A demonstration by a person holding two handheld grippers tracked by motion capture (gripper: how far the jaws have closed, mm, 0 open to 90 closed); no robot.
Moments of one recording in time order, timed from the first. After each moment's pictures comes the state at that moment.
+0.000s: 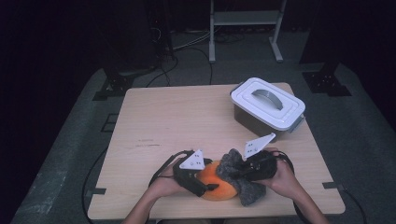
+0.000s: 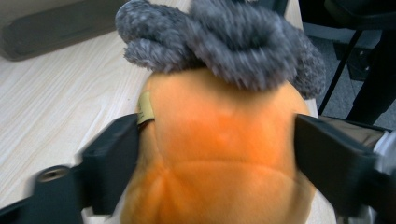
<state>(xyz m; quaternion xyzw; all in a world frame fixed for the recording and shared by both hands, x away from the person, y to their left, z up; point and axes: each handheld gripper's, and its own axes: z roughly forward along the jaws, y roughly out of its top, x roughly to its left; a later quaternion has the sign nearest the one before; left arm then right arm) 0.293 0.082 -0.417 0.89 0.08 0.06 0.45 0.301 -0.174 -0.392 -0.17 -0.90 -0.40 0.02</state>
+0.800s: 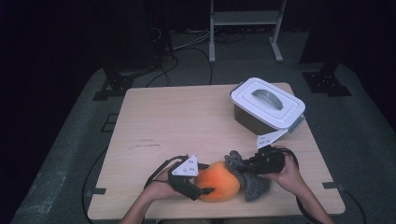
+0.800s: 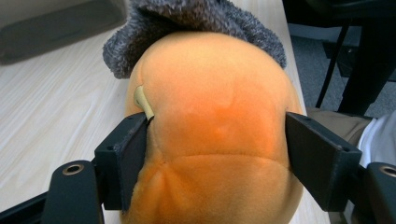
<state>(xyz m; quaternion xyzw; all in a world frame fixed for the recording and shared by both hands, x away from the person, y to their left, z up) 0.286 0.100 -0.426 0.88 0.05 0.06 0.46 0.324 -0.206 -0.411 -0.23 -0.86 -0.45 0.07</state>
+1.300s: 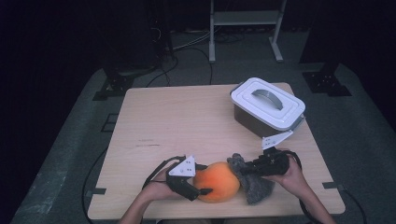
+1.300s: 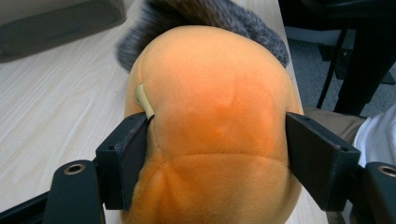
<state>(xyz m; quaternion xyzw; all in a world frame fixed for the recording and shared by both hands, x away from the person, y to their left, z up) 0.285 0.103 -0.428 0.88 0.05 0.05 0.47 0.322 -0.221 -0.420 -0.24 -0.85 -0.46 0.09</state>
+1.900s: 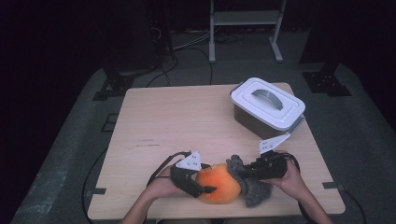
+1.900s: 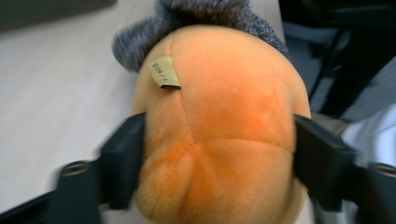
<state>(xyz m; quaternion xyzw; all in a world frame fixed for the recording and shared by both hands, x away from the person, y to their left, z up) 0.294 0.089 -0.418 0.89 0.06 0.03 0.45 0.314 -0.214 -0.421 -0.22 -0.86 -0.46 0.08</state>
